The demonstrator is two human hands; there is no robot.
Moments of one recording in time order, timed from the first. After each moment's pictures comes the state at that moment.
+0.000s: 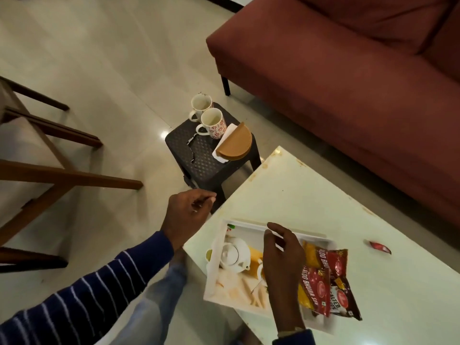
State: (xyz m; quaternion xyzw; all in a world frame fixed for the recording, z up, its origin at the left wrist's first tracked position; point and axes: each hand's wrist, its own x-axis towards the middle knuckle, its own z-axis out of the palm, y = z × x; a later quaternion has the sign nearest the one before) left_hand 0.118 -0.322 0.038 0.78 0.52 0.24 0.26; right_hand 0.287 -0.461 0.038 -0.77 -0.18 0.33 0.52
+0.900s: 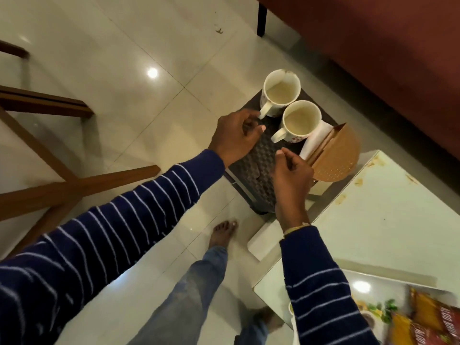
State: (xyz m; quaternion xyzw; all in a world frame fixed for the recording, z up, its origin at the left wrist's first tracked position) left_hand 0.058 0.039 -0.067 0.74 0.52 0.17 0.40; right_hand 0.149 -0.077 -0.055 -0.81 -0.07 0.38 0.44
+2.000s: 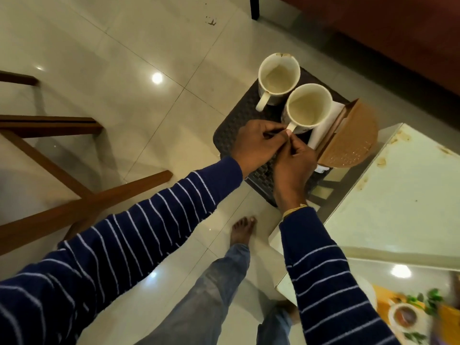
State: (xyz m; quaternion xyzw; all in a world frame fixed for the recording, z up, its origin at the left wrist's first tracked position) left_hand 0.090 0.010 -0.070 0.67 0.50 0.10 0.55; right_hand 0.142 -0.061 -0.085 -0.77 -0.09 0.32 0.54
